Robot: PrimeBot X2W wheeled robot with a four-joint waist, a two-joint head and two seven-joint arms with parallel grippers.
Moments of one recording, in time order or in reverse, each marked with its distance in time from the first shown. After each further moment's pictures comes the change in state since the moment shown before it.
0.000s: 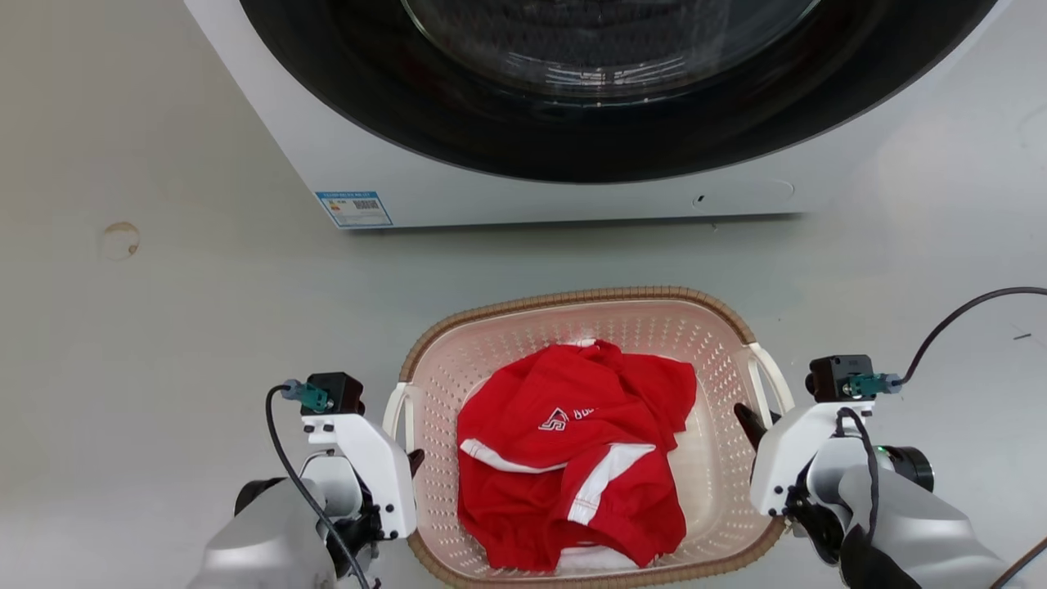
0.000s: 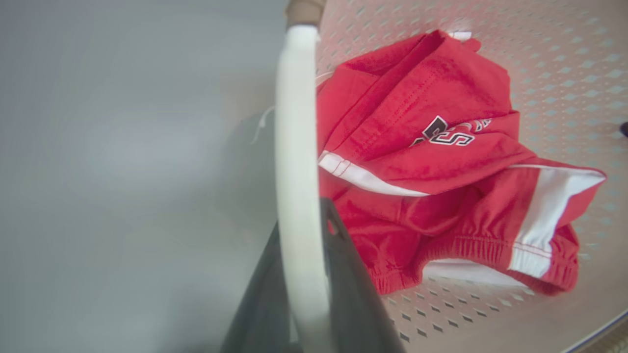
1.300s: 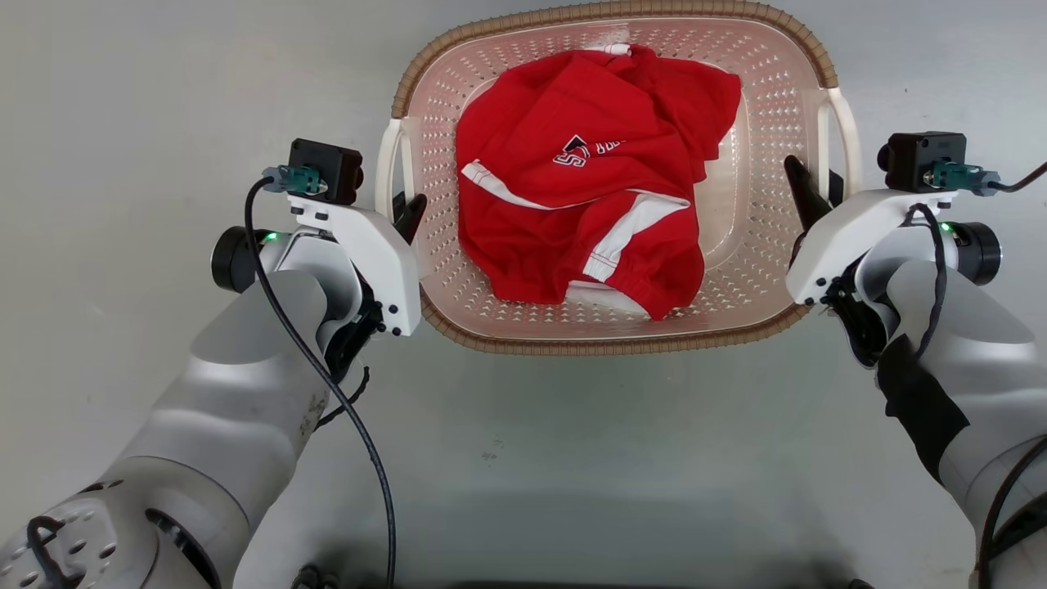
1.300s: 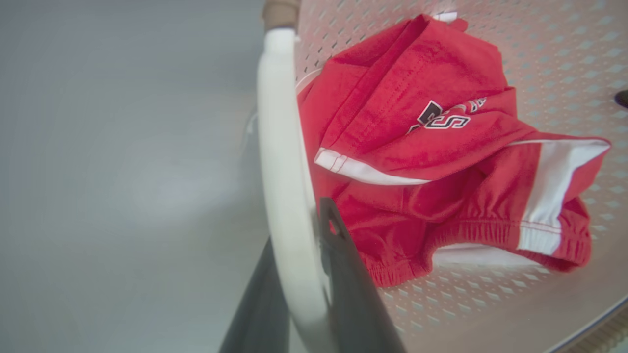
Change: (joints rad) left arm -0.378 0.012 -0.073 -0.027 0.121 0.001 -0.227; right arm -0.330 -0.031 -0.390 0.018 -0.398 0.001 -0.097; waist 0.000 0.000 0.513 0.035
